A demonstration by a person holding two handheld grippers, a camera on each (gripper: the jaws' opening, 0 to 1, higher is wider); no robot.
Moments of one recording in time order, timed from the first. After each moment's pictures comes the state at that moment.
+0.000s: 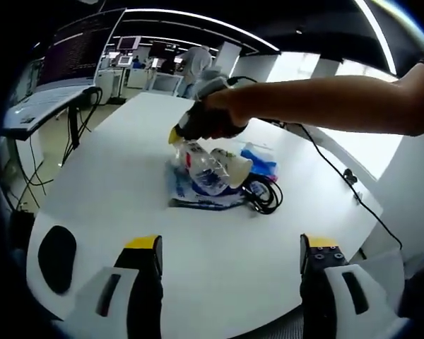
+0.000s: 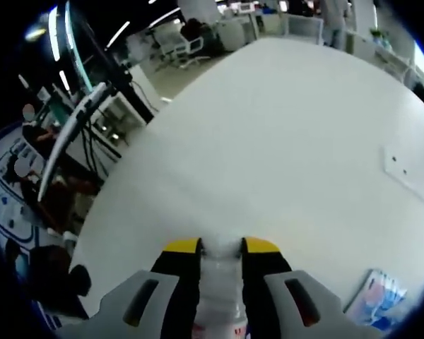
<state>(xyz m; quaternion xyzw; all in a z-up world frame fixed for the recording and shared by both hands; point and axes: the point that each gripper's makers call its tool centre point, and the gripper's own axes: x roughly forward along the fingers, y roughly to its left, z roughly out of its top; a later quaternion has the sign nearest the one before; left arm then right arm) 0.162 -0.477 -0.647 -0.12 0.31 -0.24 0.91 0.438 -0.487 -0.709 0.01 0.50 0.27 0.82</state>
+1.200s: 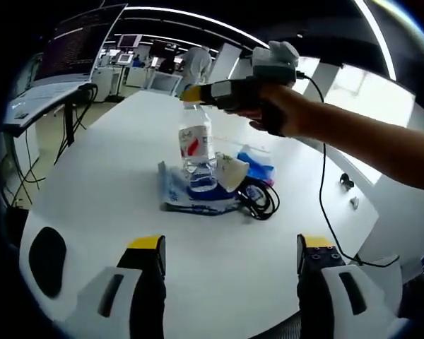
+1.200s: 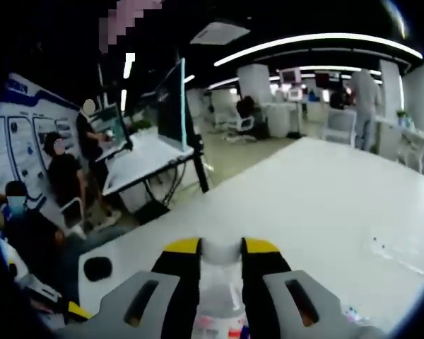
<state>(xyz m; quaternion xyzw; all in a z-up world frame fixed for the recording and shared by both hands) 0.172 -0.489 -0.647 -0.14 0.31 -0.25 0.91 0.406 -0.483 -0.583 -0.02 0.22 0.40 0.89</state>
